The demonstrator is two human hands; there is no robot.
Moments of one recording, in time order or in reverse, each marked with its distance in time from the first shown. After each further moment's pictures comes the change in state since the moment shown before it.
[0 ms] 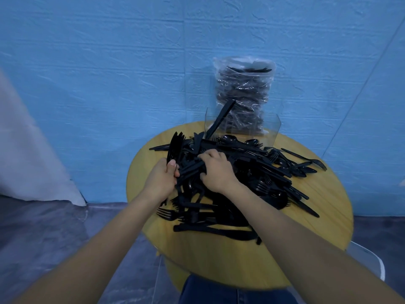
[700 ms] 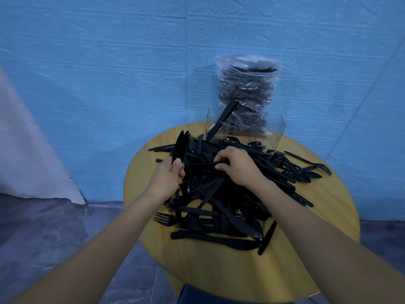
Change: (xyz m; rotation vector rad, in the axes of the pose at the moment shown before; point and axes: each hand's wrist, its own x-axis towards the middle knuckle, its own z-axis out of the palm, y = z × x) left_hand 0.017 -0.001 0.010 -0.056 -0.038 -0.031; right_hand 0.008 0.039 -0.034 0.117 0.055 -0.059
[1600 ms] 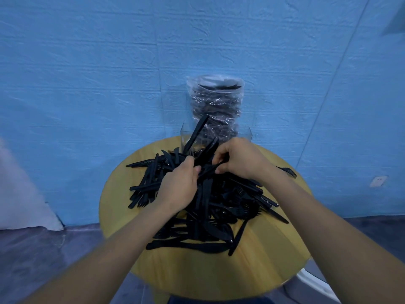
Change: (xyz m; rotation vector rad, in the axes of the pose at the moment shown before) left_hand -0.019 0.053 0.057 0.664 -0.062 0.495; right_hand -0.043 -0.006 -0.095 -0.078 0.032 -0.018
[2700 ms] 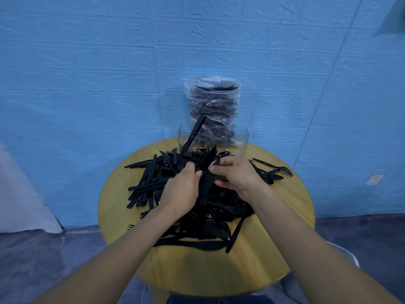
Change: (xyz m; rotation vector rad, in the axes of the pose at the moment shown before) left_hand -0.008 0.008 0.011 0.024 -0.047 -0.047; right_hand -0.020 0.000 0.040 1.099 0.104 0.512
